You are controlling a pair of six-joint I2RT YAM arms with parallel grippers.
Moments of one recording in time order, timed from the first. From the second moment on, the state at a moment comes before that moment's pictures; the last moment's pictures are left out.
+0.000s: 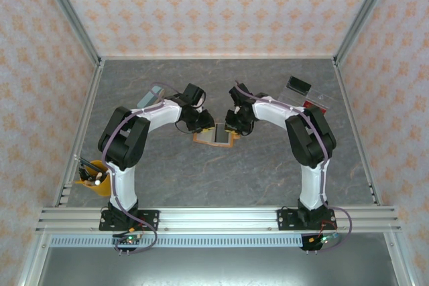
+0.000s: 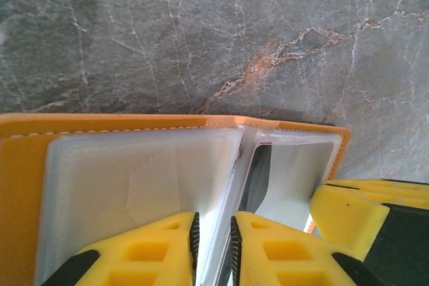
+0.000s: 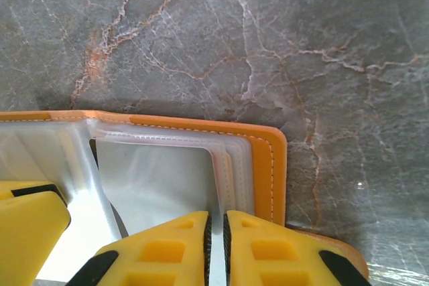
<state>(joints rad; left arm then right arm) -0.43 1.96 1.29 -0.47 0.40 -0.78 0.52 1.98 1.36 -0.63 -0.29 0.75</state>
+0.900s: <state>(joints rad) -0.46 2.01 1.33 -0.45 0.42 -0.78 0.52 2.01 1.39 -0.67 -0.27 0.73</state>
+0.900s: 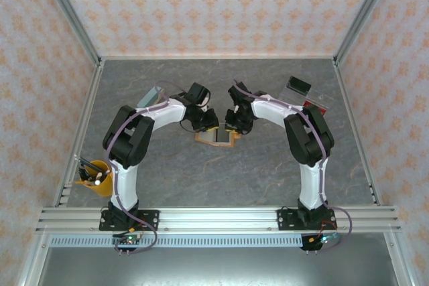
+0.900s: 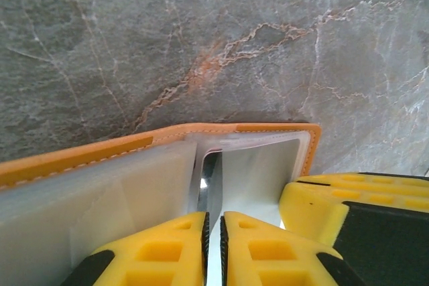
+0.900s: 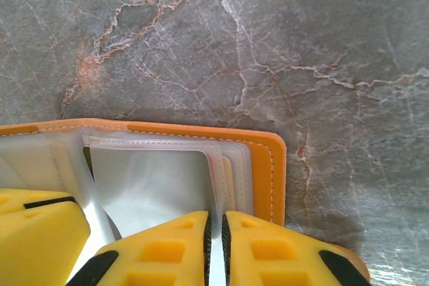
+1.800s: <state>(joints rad) -0.42 2.03 1.28 -0.36 0.53 -0.75 0.52 2.01 1.39 -0.67 -0.27 0.73</state>
